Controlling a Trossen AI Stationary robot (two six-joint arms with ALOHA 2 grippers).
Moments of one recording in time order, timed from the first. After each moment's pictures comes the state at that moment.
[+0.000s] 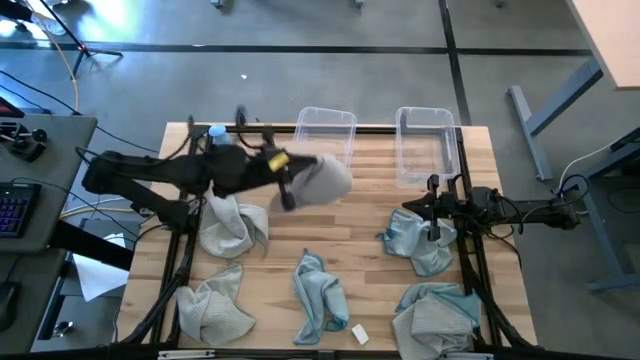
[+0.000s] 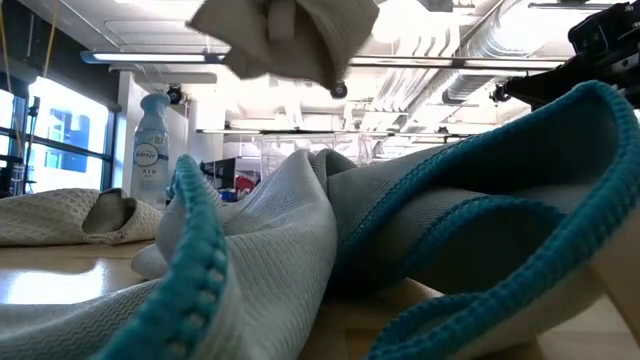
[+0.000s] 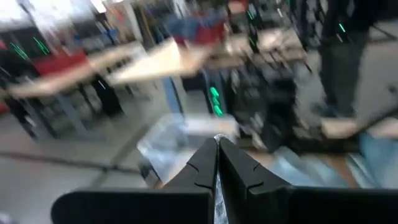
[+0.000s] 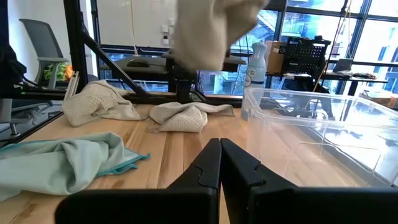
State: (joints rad) left arm -0.11 1.30 1.34 -0.13 -0.50 0.20; right arm 0.04 0.01 0.02 0.01 0.10 -0.09
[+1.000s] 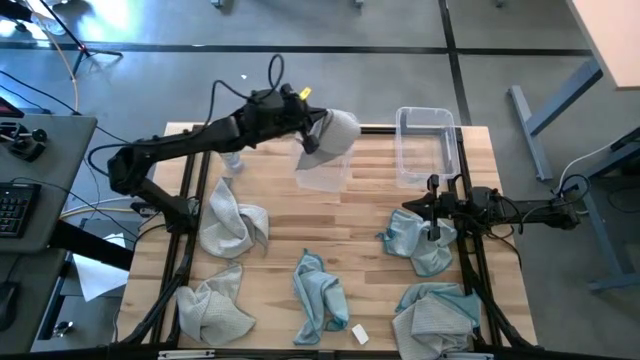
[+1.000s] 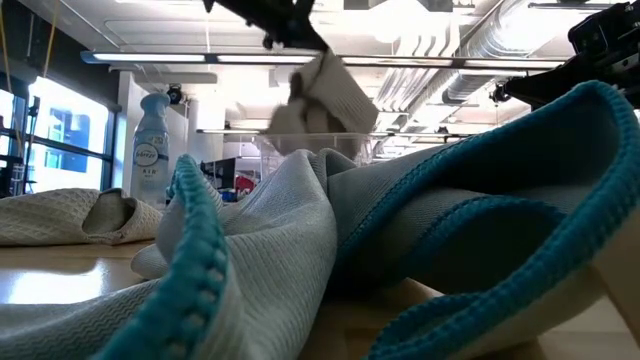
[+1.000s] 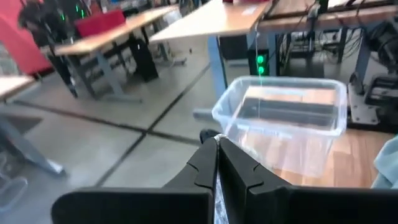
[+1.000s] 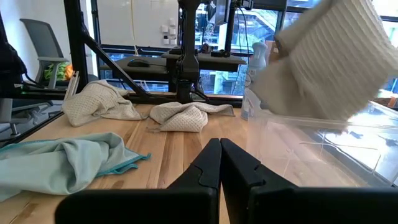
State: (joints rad) left arm 0.39 1.52 1.34 -0.06 -0.17 0.20; right arm 0.04 0.01 0.02 0.01 0.10 -0.09
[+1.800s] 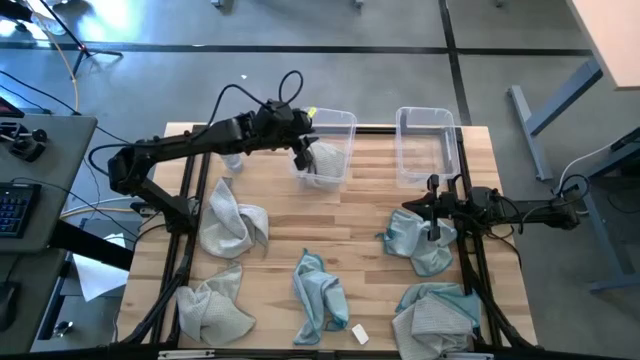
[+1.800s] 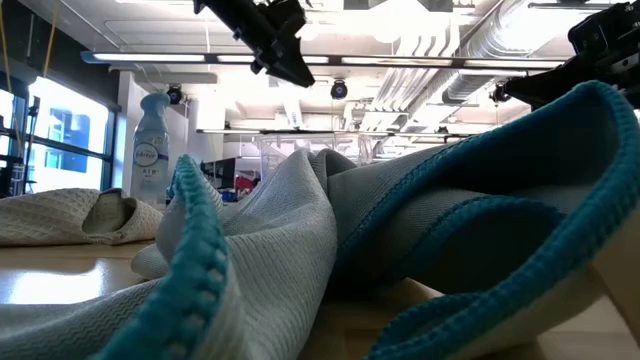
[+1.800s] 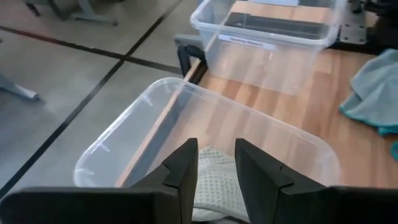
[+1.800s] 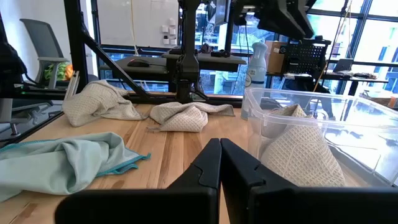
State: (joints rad) left arm 0.36 1.52 1.34 -0.40 -0.16 0.11; right arm 0.04 0.01 0.02 0.01 0.10 -0.09
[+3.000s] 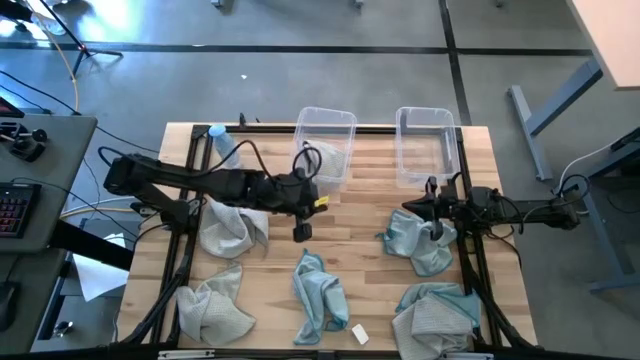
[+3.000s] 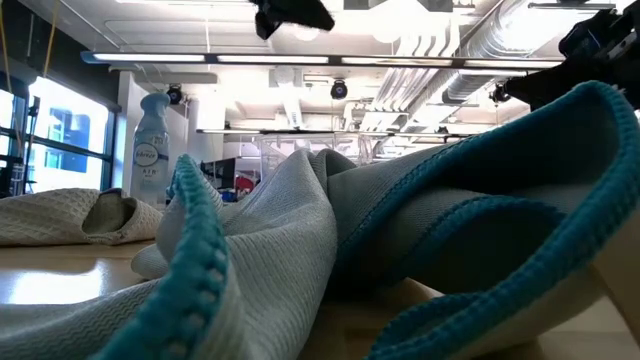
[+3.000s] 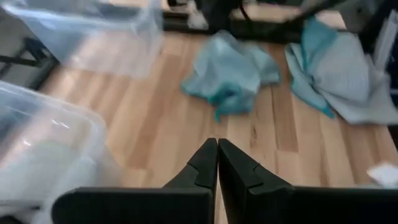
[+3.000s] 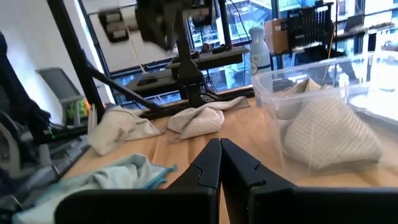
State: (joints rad) left arm -0.11 1.52 1.29 -0.41 -0.20 -0.16; right arm 0.04 0.01 0.02 0.01 0.10 0.21
